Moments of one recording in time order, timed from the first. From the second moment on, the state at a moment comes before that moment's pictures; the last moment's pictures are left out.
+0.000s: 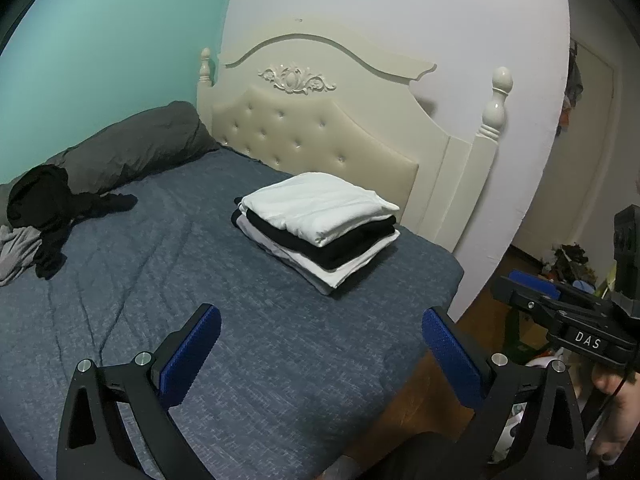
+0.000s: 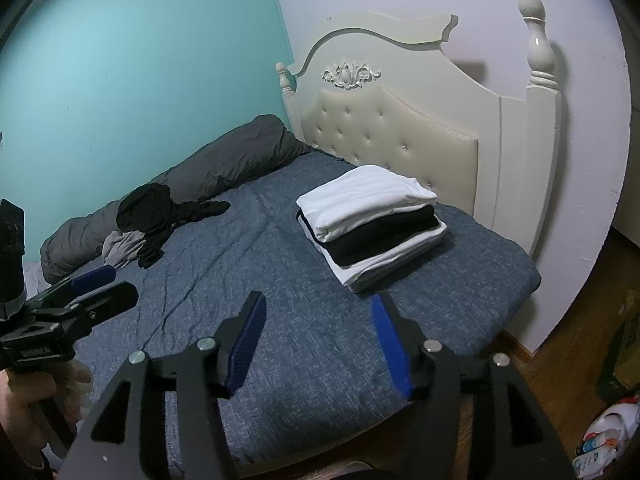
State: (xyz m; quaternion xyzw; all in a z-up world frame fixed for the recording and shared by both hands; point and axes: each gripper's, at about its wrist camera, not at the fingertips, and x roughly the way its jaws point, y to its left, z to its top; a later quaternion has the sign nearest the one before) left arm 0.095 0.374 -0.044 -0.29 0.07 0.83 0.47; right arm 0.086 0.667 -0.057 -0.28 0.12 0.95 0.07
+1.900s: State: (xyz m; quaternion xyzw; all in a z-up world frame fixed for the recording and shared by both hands) left arm 0.116 0.349 -0.038 -0.29 0.07 0.83 0.48; right arm 0.102 0.649 -0.057 -0.28 0.11 0.95 0.08
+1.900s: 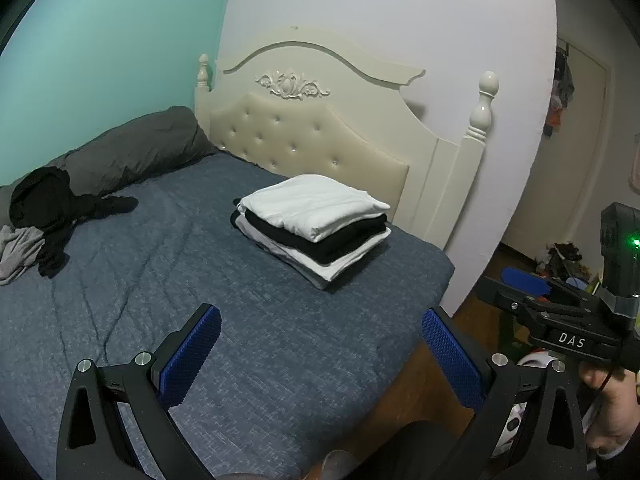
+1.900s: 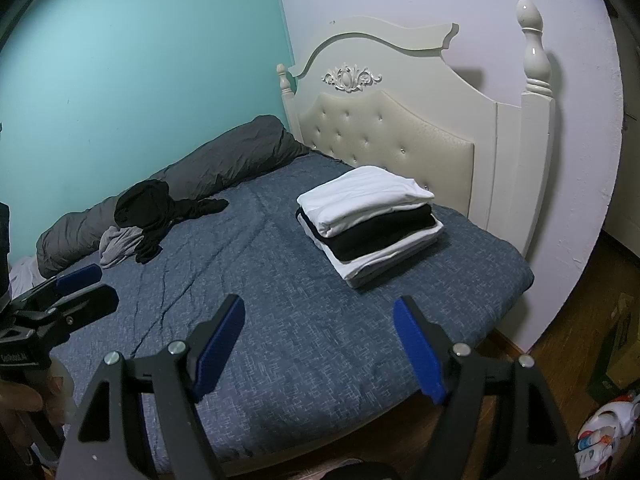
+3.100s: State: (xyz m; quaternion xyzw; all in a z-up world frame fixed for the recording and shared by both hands) left arm 0.122 0.344 -0.037 -0.28 0.08 0.83 0.48; right arm 0.113 0.642 -0.056 -0.28 0.11 0.95 0.09
